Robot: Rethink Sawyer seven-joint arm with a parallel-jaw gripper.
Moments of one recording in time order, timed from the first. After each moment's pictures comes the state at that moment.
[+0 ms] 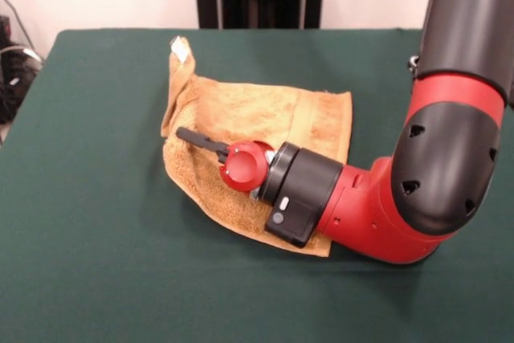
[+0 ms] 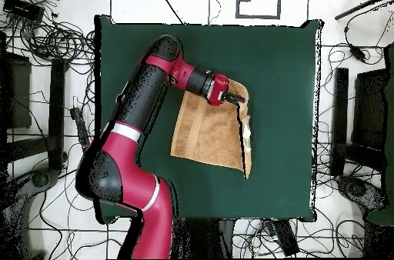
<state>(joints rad) -0.11 0.70 -2.54 0.38 0.90 1.70 4.38</state>
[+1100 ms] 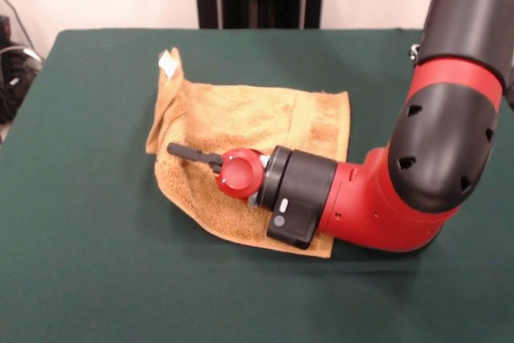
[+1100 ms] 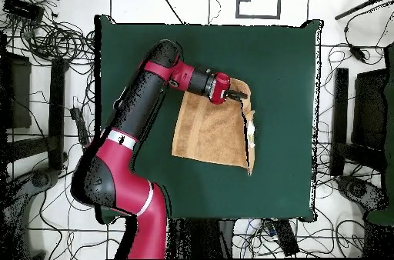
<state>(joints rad) -0.06 0.75 -2.49 0.52 0.92 1.52 4.38</state>
